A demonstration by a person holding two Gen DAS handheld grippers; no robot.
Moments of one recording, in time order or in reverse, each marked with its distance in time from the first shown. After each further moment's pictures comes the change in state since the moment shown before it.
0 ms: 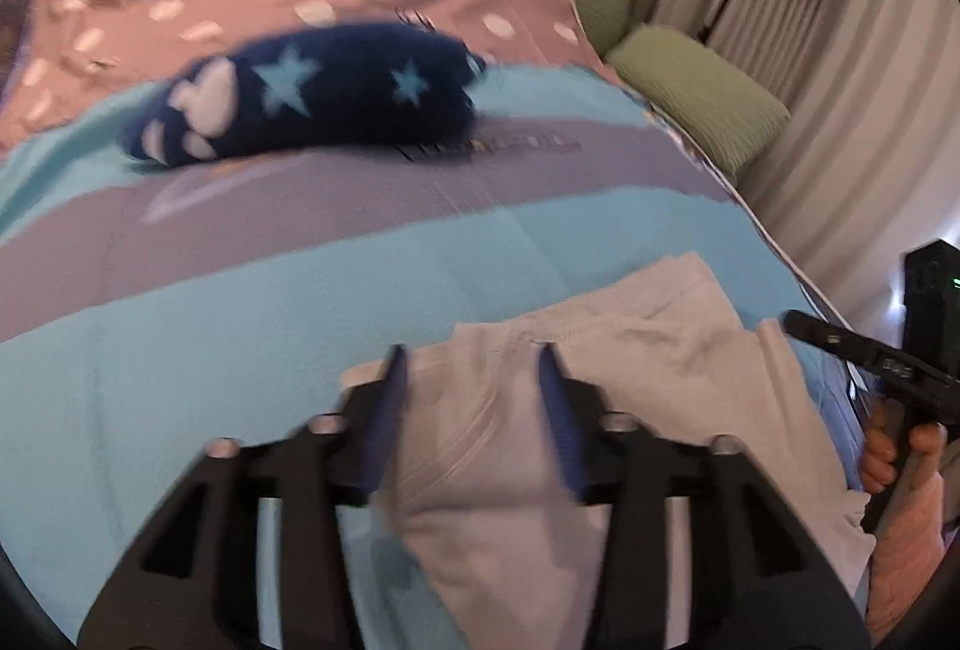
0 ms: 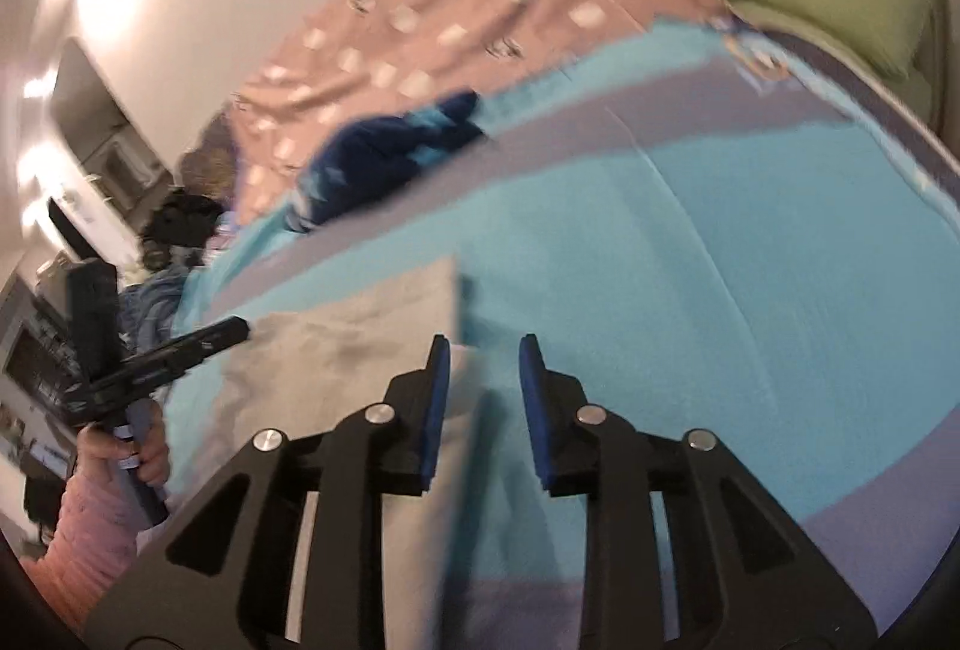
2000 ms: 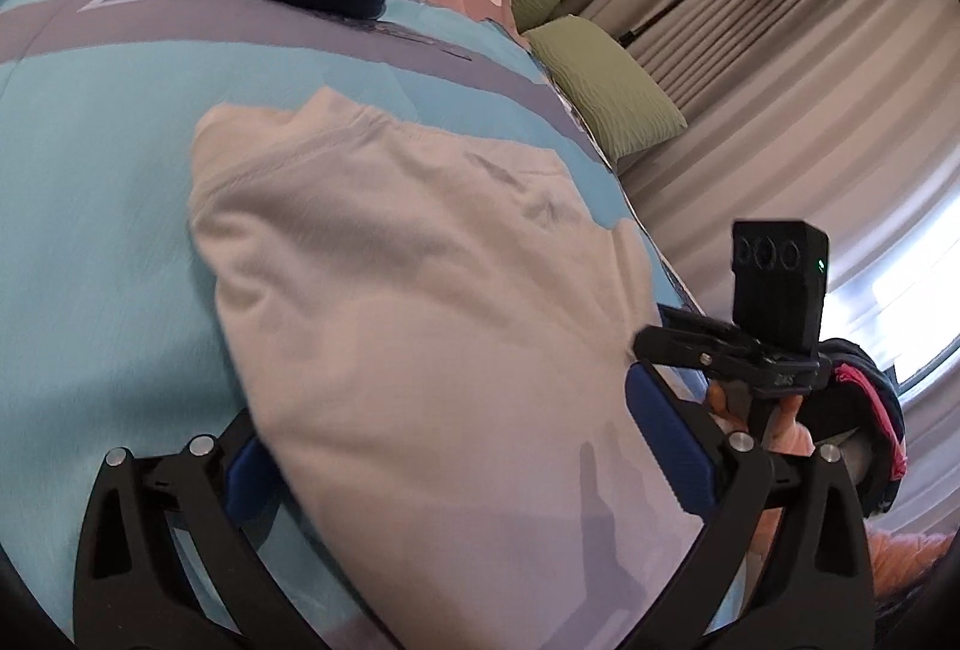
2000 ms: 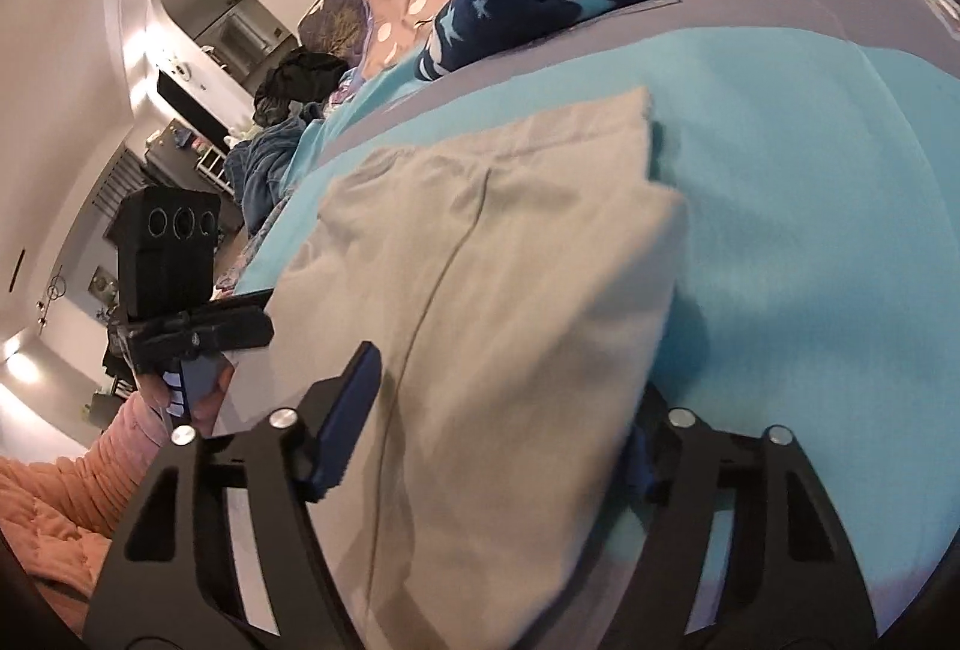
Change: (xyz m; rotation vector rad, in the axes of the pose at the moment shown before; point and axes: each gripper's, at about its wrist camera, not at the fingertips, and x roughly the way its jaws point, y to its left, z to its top) left arm 0.000 -0.016 -0.068 -0.184 0.112 -0.383; right arm 0.053 0.020 -0.029 -0.143 0.338 0.307
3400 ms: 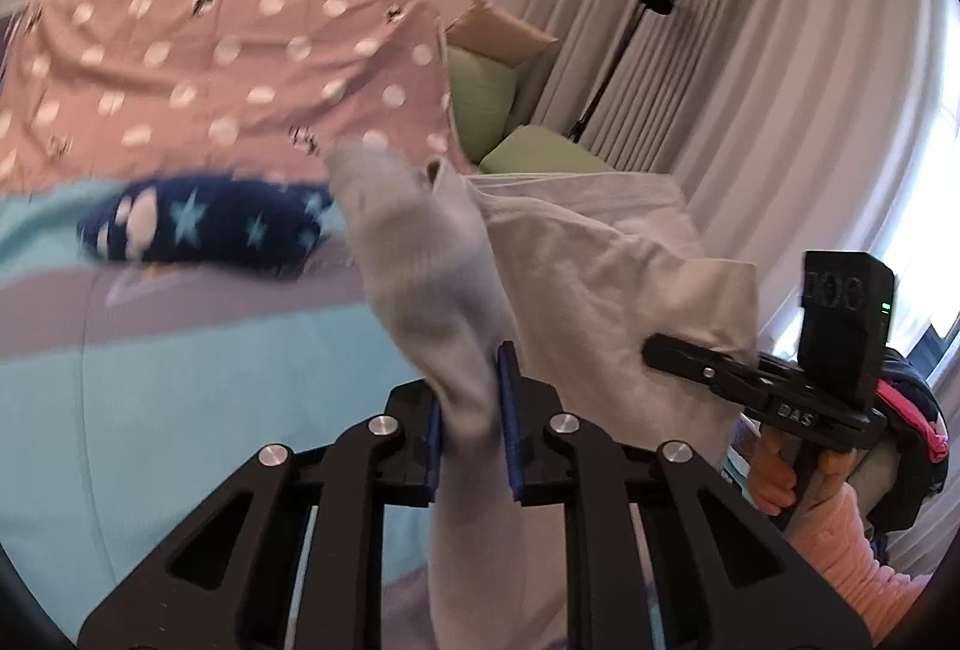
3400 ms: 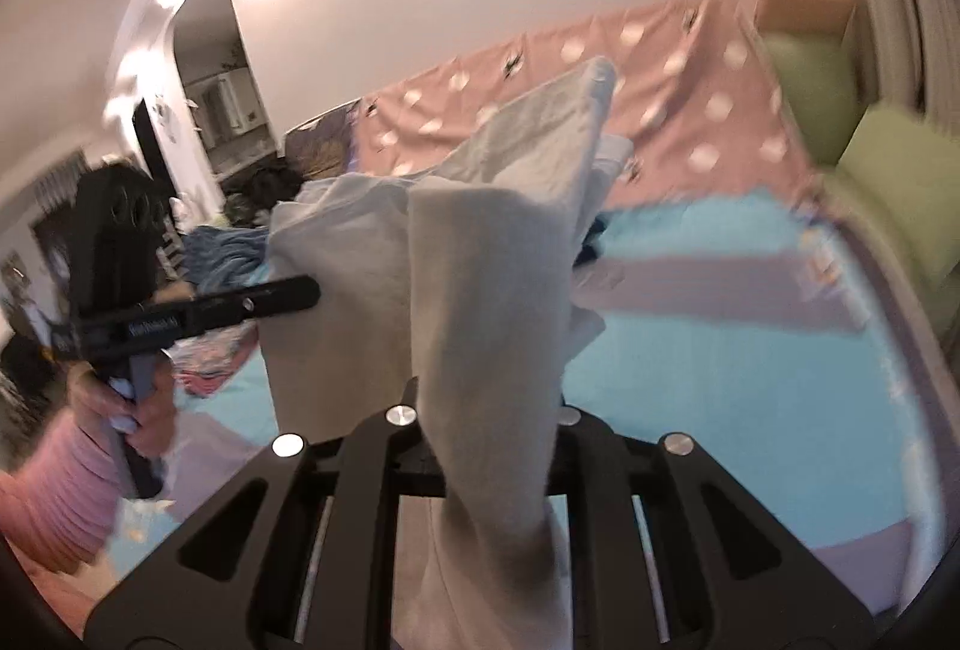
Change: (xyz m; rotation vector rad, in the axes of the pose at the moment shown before) left arm -0.093 -0.146 0.050 0.266 -0.285 0.121; right arm -0.170 0.119 0.006 -0.216 -0.418 -0.302
